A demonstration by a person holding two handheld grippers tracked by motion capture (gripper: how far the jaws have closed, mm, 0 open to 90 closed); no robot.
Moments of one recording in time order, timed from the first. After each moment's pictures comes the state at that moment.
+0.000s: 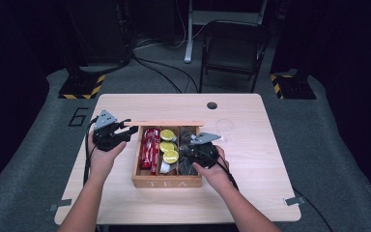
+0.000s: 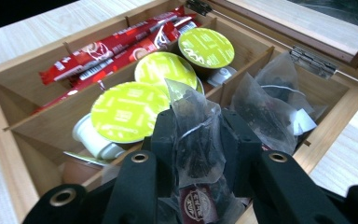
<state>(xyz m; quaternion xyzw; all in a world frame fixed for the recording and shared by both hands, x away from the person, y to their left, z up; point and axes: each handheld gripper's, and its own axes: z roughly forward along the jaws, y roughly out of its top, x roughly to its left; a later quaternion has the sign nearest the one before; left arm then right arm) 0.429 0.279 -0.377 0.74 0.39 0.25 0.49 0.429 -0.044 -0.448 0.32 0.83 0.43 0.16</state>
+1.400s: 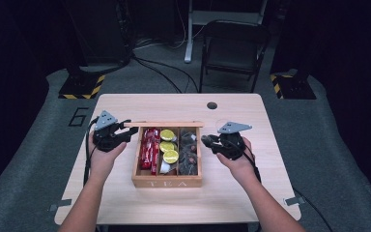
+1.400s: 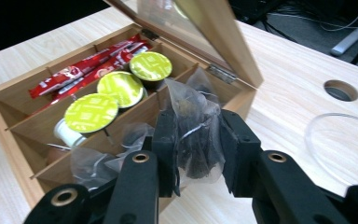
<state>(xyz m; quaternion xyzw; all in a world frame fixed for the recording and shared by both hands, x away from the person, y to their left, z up) 0.427 0.278 -0.378 0.74 0.39 0.26 0.49 0.430 -0.113 -0.402 0.34 0.81 0.45 0.18</state>
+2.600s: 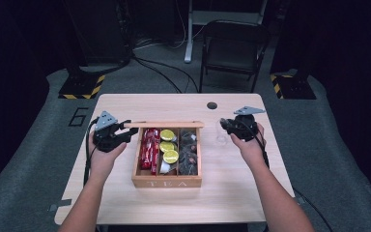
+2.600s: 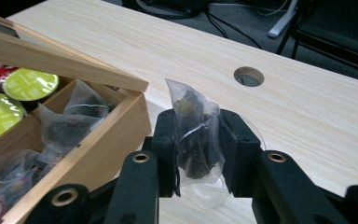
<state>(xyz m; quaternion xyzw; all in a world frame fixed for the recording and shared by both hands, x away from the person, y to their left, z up) 0.427 0.277 -0.378 0.74 0.39 0.26 0.48 0.492 -0.159 -0.405 0.43 0.77 0.41 0.22</state>
